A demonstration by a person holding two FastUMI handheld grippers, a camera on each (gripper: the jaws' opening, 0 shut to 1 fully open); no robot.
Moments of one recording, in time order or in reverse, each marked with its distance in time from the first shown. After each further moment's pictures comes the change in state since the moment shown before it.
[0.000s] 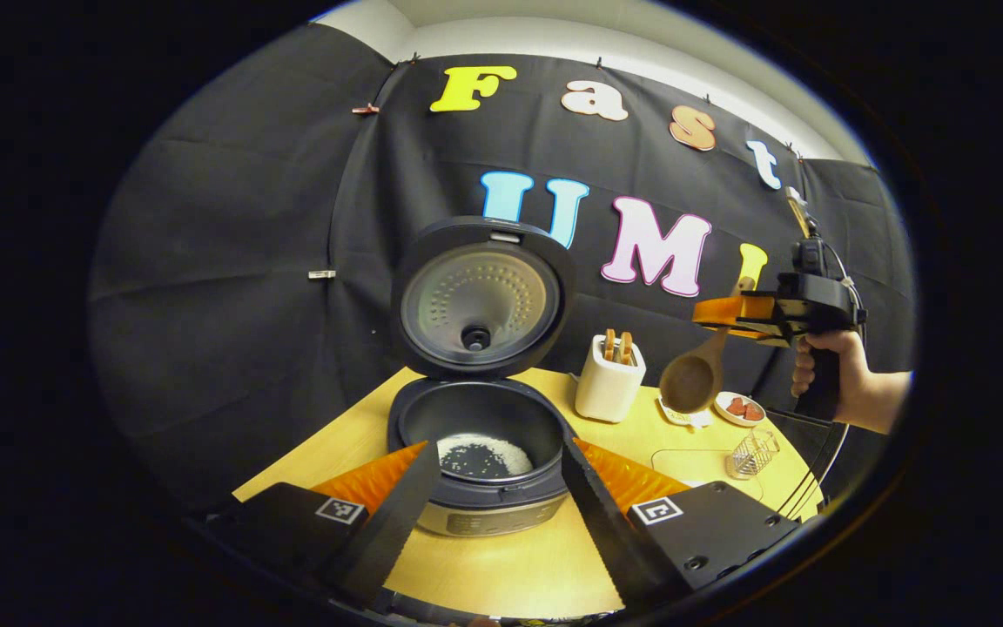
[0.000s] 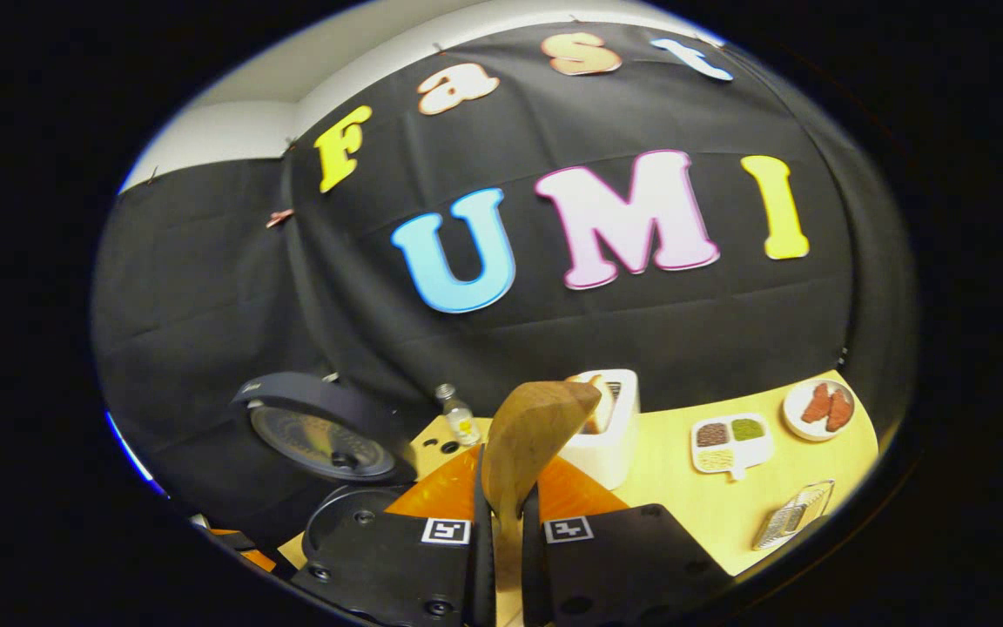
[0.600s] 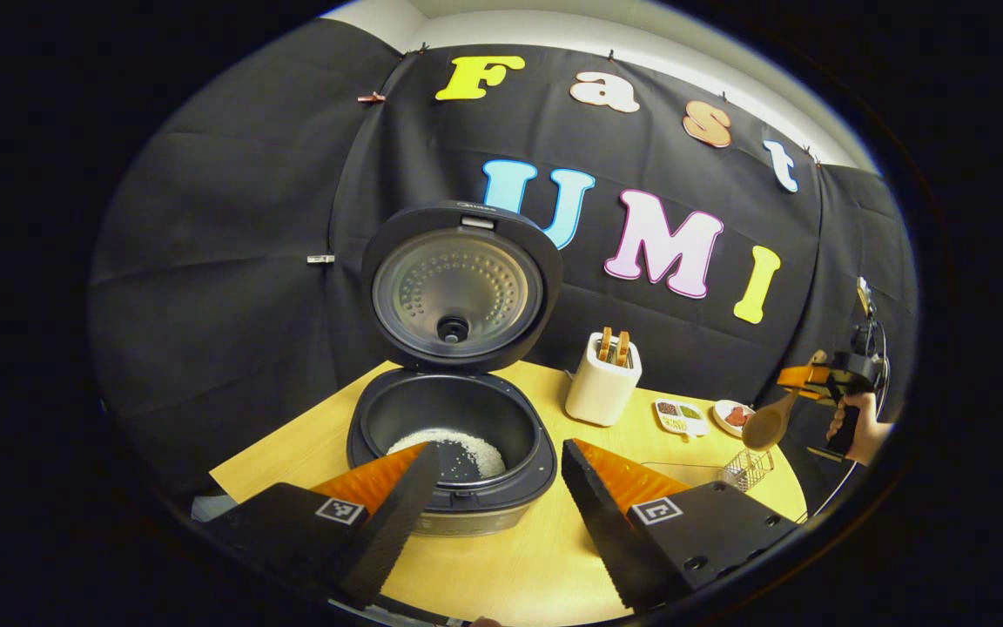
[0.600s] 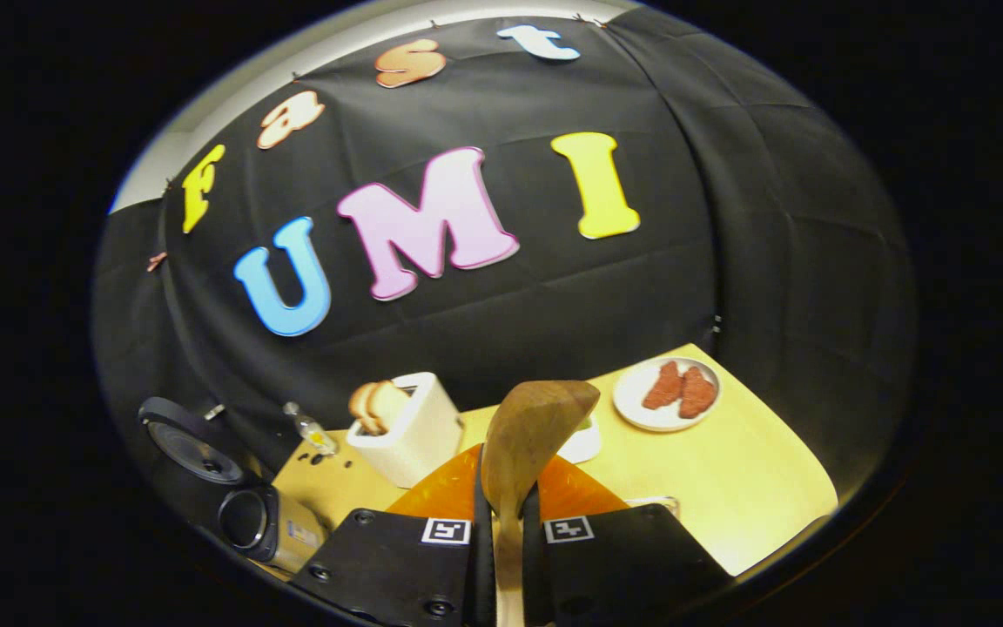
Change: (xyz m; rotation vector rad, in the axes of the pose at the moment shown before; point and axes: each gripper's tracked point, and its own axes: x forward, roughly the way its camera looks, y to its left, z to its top) left arm 0.023 -0.038 -0.005 -0.056 0.043 0.046; right arm -0.054 -0.258 -0.011 0.101 0.023 -0.377
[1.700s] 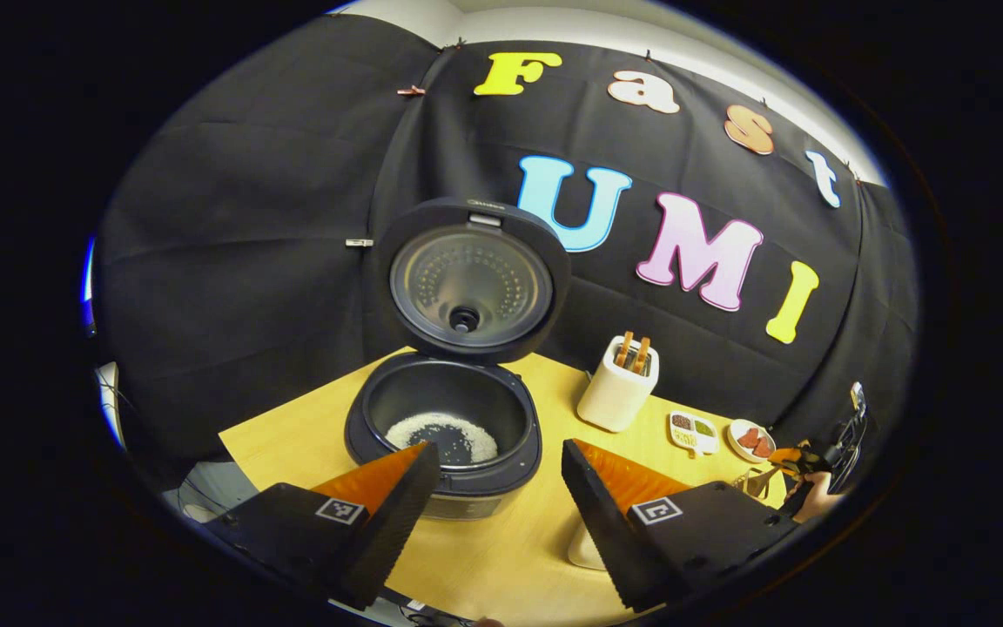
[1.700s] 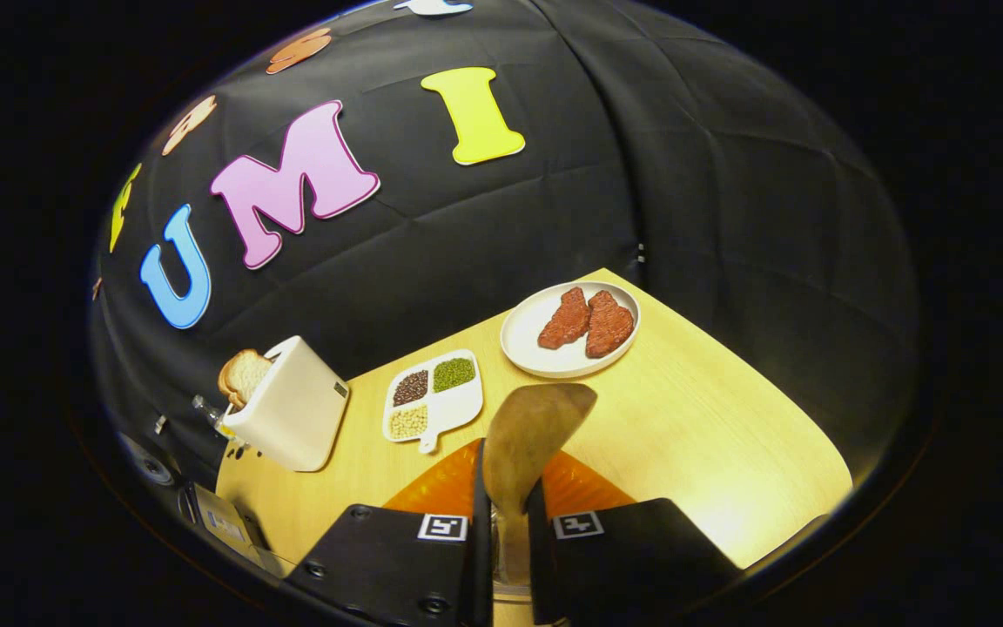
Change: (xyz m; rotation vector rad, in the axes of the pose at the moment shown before) left arm -0.010 -0.020 0.011 -0.086 0.002 0.153; right arm 0.054 -0.117 -0.075 0.117 0.120 -0.165
